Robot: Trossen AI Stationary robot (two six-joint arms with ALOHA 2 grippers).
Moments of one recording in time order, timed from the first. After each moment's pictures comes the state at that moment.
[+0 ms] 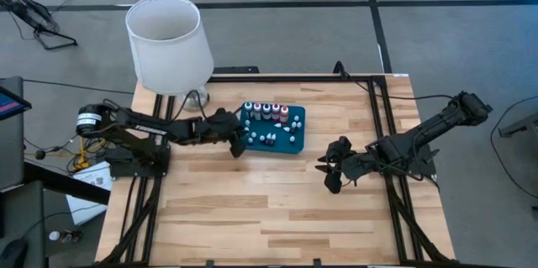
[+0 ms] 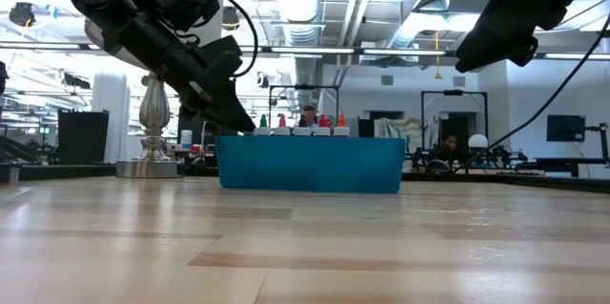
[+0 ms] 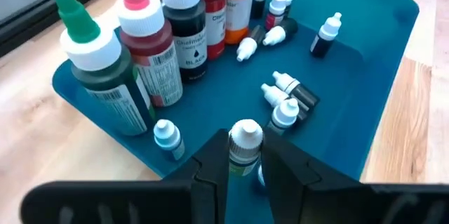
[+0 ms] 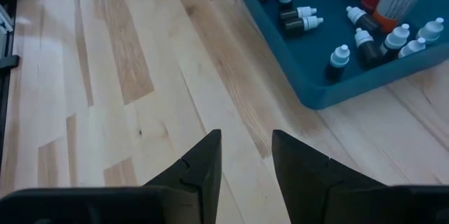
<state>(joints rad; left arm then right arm) 0.15 1.39 0.53 0.28 -0.26 -0.26 0.44 1.12 0.70 -0.41 0.44 0.70</state>
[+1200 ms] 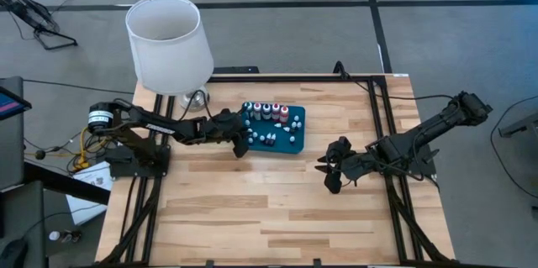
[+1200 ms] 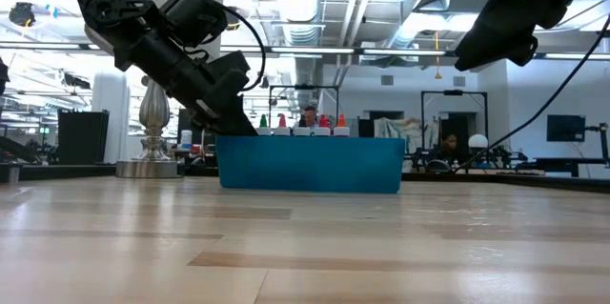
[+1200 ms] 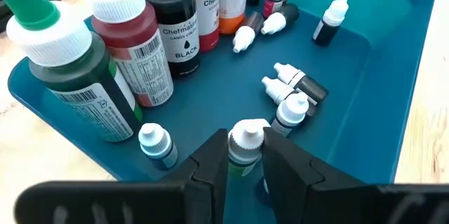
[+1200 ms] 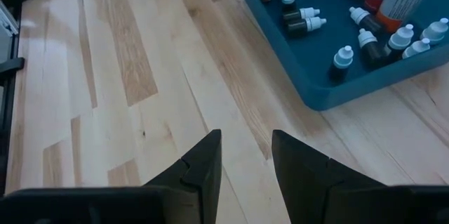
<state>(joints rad) 0.19 1.51 0.54 0.38 -0.20 -0.21 0.44 1.12 0.70 -0.40 0.44 0.71</state>
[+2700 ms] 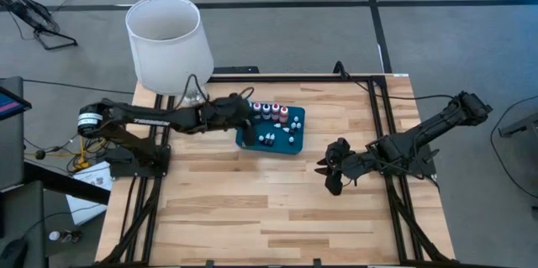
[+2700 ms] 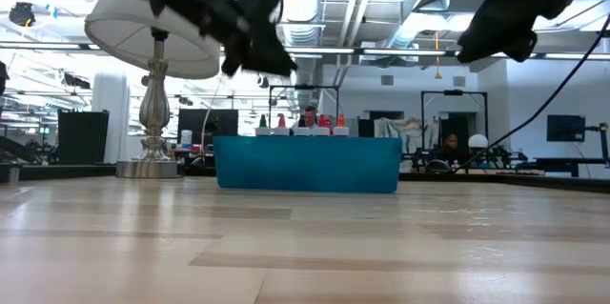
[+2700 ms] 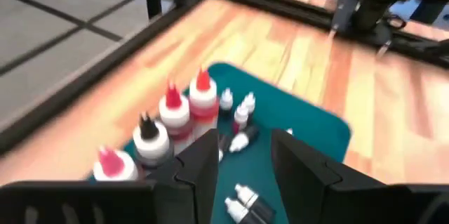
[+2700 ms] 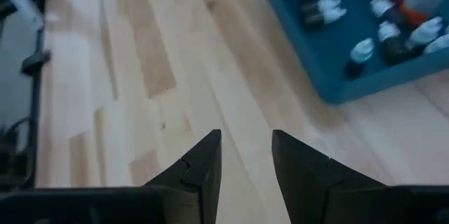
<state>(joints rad) 0.19 1.42 0.79 0.21 -0.18 -0.20 0.44 1.12 0.71 -0.40 0.40 0.71</state>
